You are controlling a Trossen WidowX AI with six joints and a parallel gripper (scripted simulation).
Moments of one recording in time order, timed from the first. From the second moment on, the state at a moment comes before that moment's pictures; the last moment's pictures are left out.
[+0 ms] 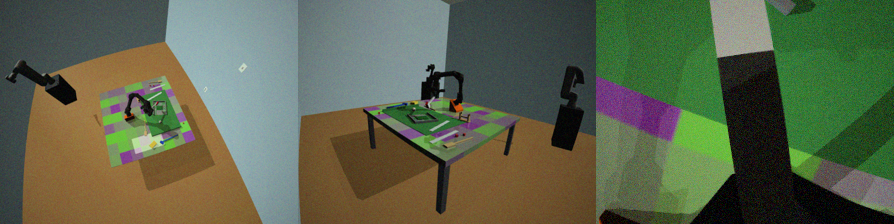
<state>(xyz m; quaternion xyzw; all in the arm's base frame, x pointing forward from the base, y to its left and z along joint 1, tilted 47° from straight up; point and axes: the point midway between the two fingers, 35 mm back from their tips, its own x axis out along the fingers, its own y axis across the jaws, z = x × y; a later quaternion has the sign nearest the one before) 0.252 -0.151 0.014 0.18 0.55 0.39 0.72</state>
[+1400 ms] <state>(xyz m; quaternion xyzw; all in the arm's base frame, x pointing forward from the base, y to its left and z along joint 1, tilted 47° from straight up) 0.182 -0.214 -0.129 0.41 0.68 0.13 0.60</state>
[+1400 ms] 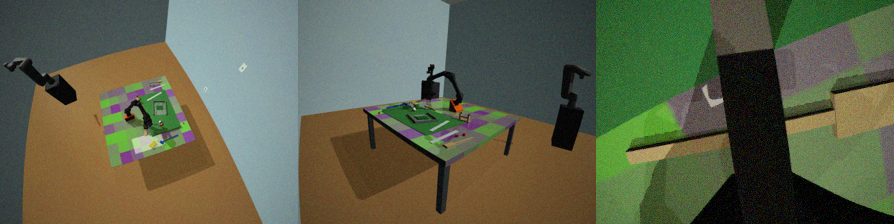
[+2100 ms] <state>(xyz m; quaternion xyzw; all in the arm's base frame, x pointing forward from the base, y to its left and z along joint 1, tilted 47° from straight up) 0.184 -0.195 -0.148 0.41 0.68 0.13 0.60</state>
